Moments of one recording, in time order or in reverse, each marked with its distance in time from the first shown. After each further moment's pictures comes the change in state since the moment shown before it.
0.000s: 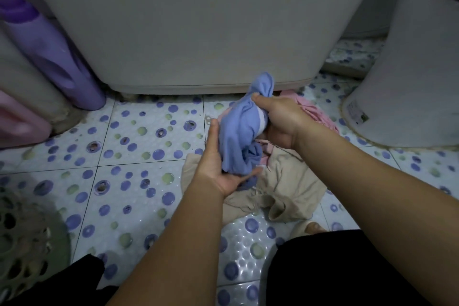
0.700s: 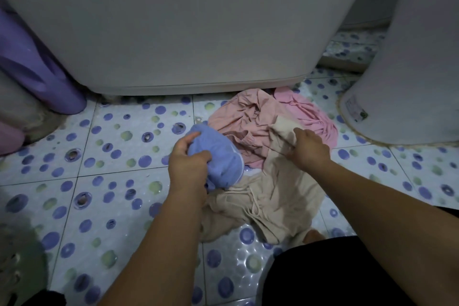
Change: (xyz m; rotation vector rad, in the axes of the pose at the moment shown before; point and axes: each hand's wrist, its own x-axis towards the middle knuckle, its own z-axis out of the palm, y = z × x) left_hand 0.021 0.014 -0.019 0.737 0.424 0.534; right_hand 0.064 0.077 -0.133 -1.501 0.456 0.024
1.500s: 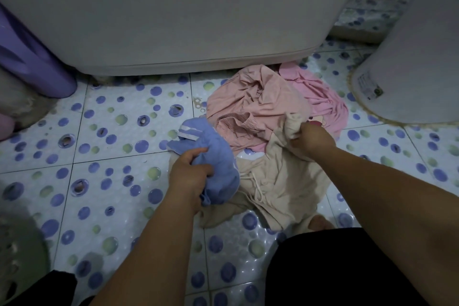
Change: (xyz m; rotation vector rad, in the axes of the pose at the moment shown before) left_hand 0.010 -0.045 -0.007 0.226 -0.088 -0.195; right_hand 0.014 0.013 0.024 0.164 -0.077 -0.031
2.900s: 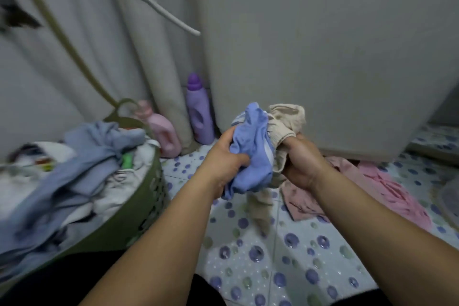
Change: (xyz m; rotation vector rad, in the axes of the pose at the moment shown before) left_hand -0.176 0.095 -0.153 -0.103 0.044 0.591; right_hand -0.215 -0.246 -0.099 1.546 -0.598 -0.480
